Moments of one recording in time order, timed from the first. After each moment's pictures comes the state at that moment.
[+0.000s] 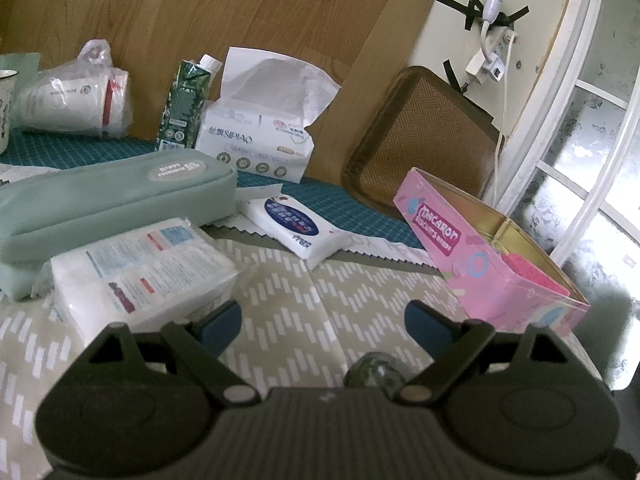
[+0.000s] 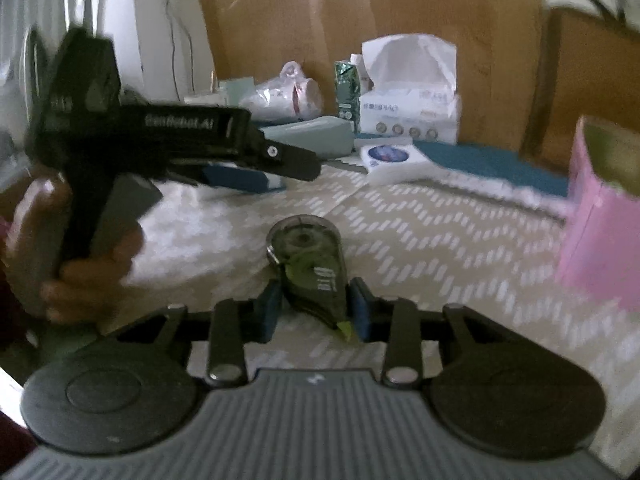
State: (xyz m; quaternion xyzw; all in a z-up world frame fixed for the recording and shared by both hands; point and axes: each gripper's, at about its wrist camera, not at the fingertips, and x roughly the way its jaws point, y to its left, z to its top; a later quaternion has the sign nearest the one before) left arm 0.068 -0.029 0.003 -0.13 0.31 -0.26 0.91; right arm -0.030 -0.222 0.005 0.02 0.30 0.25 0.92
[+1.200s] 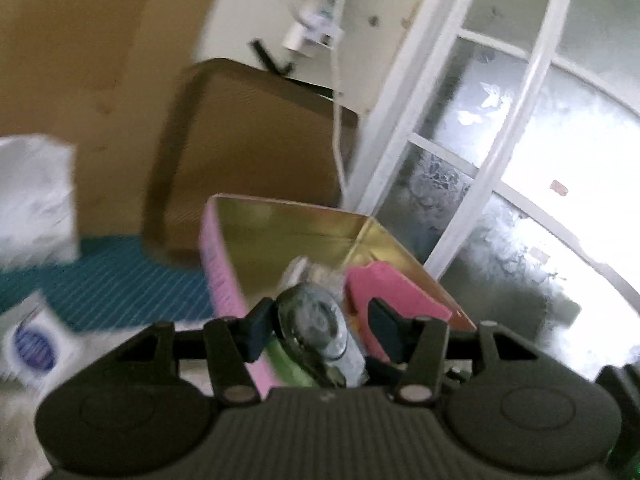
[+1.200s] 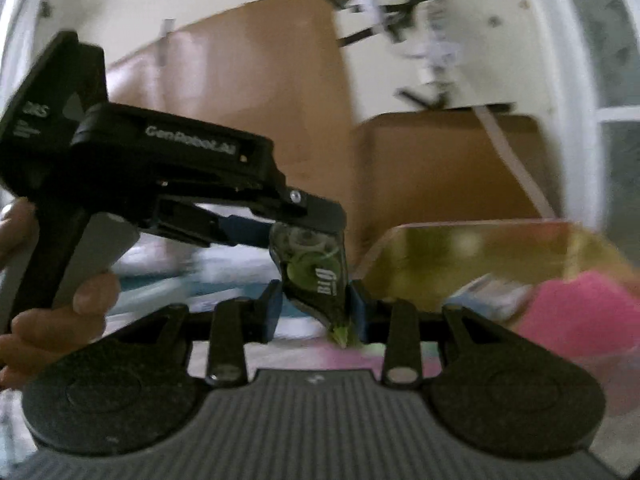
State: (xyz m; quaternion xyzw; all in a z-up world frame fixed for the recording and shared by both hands) left arm 0.103 -0.230 0.112 -0.06 0.30 -0.42 0.85; right arm -0.032 -0.345 0.070 0.07 0.14 0.05 0.99
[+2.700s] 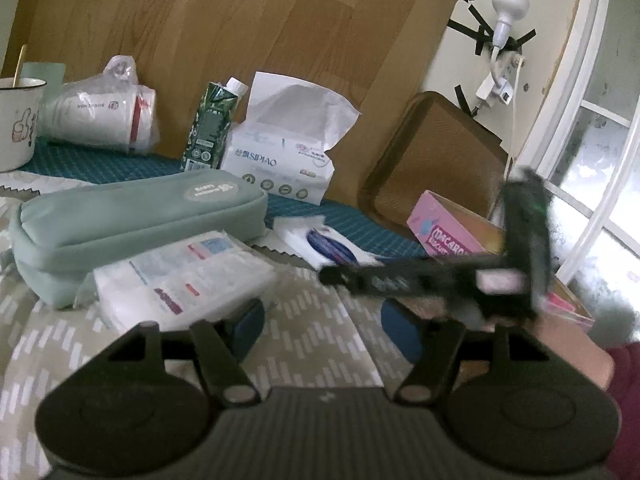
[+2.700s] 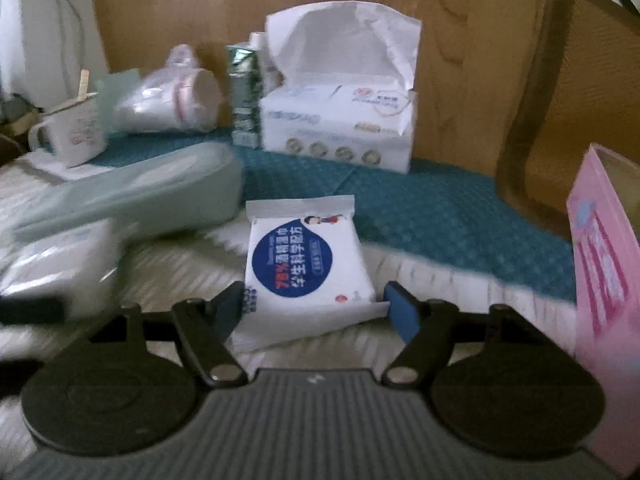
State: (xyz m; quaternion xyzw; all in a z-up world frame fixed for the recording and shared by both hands) left arm 0.063 -0.003 0.007 -0.14 0.28 -0.25 0.92; right arm 0.126 -0.192 0.001 -0.02 0.35 0.15 0.92
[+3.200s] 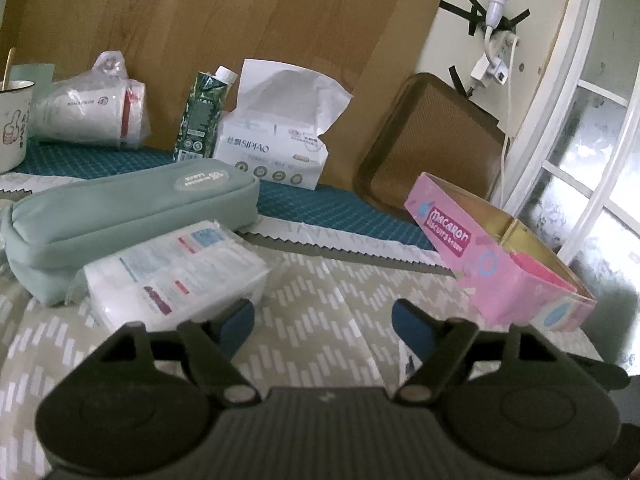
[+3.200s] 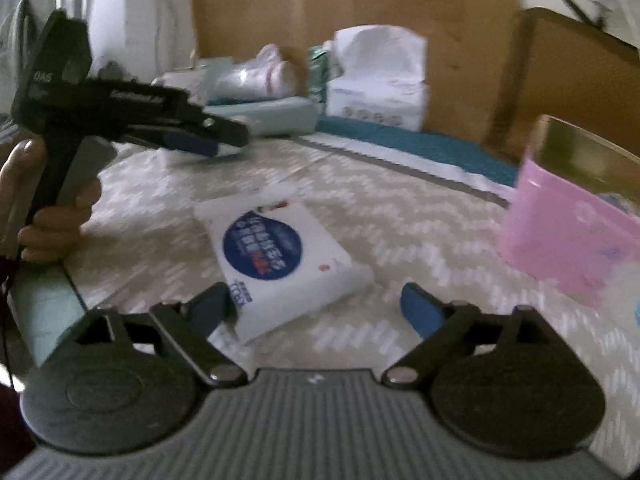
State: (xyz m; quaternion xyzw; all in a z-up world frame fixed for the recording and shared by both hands) left arm 0.062 -0.012 0.005 -0.12 0.30 -0.25 0.91; right arm -0.043 -0.244 -0.001 -0.04 0.31 0.21 0.93
